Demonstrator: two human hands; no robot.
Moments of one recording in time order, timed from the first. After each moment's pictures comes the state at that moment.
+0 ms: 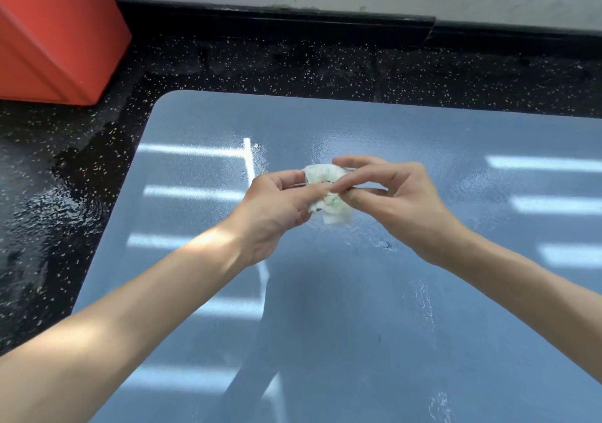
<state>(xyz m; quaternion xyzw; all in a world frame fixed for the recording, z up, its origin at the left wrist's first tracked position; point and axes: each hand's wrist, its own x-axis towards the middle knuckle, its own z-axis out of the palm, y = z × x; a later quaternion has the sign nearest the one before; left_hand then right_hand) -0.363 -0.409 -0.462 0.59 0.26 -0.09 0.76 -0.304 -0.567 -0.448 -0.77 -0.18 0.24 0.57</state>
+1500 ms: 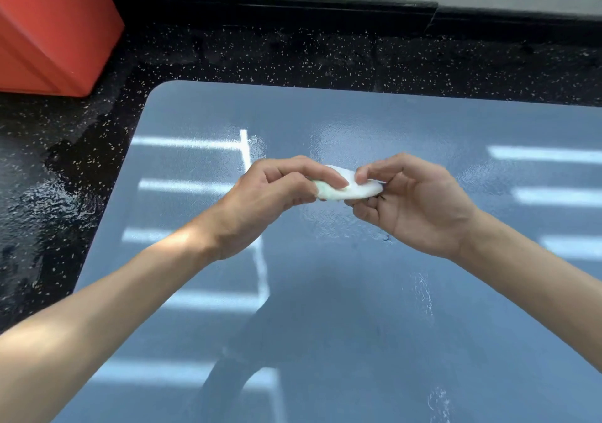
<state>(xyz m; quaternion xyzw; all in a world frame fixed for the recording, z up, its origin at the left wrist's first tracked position) -0.372 -0.390 -0.465 0.66 0.01 -0.10 0.74 -0.289 -0.583 -0.452 -0.49 0.00 0.48 0.73</state>
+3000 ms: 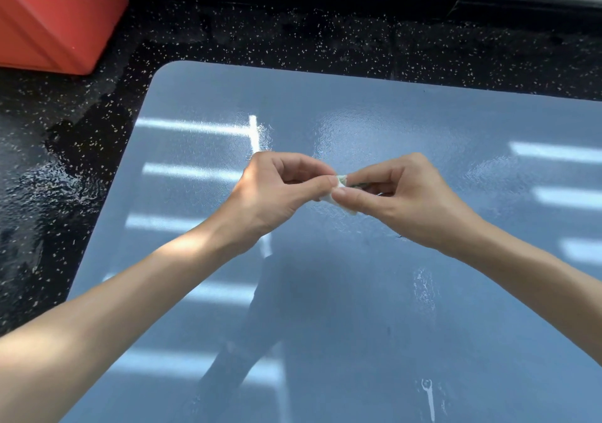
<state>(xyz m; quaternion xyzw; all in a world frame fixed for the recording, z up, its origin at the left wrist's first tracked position) -0.368 -0.390 -0.485 0.72 0.15 -0.02 0.67 -0.301 -0.563 -0.459 -0.80 -0.24 0.29 0.47</state>
